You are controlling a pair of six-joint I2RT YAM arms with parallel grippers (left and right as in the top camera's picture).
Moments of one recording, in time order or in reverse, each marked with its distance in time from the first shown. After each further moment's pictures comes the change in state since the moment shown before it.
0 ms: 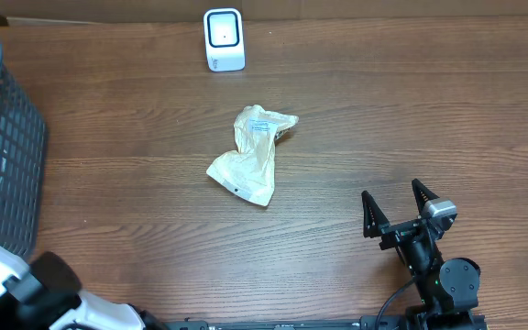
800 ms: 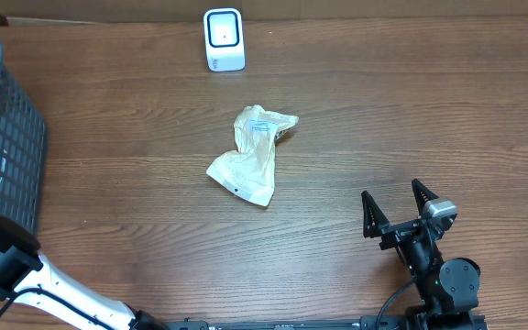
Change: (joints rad) left arm 0.127 0.390 -0.042 0.278 -0.147 0.013; right arm 0.000 0.000 0.000 0.000 0.000 0.000
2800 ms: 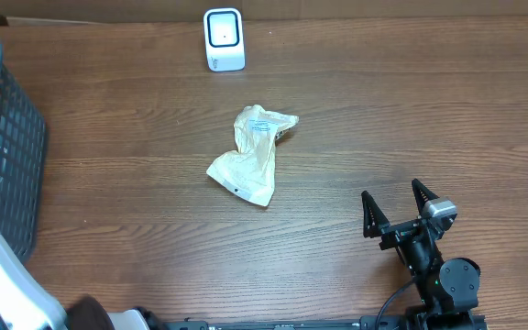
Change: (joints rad) left arm -0.277 -0.642 -0.348 0.193 0.069 0.066; right arm 0.000 0.000 0.000 0.001 0.000 0.000
